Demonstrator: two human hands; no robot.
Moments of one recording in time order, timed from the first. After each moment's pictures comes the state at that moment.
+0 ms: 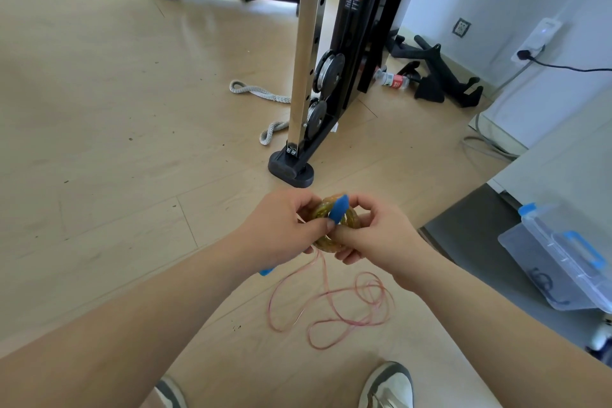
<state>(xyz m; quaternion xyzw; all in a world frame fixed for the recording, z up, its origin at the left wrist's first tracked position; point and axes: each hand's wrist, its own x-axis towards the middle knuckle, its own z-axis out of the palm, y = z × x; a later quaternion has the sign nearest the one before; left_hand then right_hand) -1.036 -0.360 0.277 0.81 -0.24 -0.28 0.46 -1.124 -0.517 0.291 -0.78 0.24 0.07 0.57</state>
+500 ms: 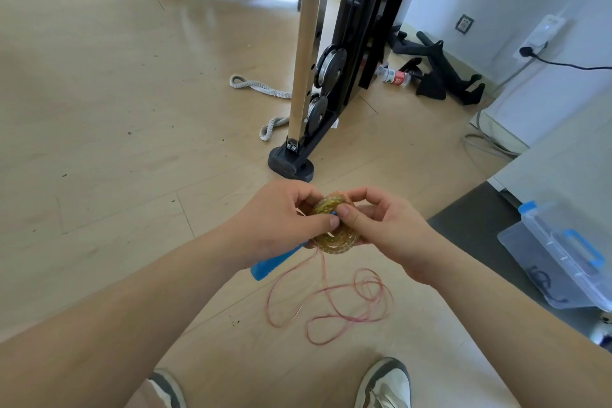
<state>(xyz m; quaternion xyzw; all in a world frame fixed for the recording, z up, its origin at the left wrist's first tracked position) -1.033 -0.355 0.288 0.78 -0.23 -0.31 0.49 -1.126 -0.531 0.292 -0.76 0.20 0.08 0.61</state>
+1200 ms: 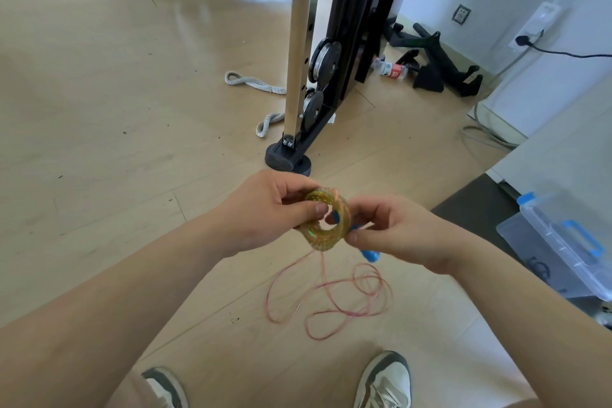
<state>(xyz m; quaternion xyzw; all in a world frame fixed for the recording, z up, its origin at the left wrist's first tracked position) -1.025 -0.349 0.285 0.74 -0.29 -0.30 0.52 -1.136 -0.558 0.302 -0.83 0.09 0.19 0.52</state>
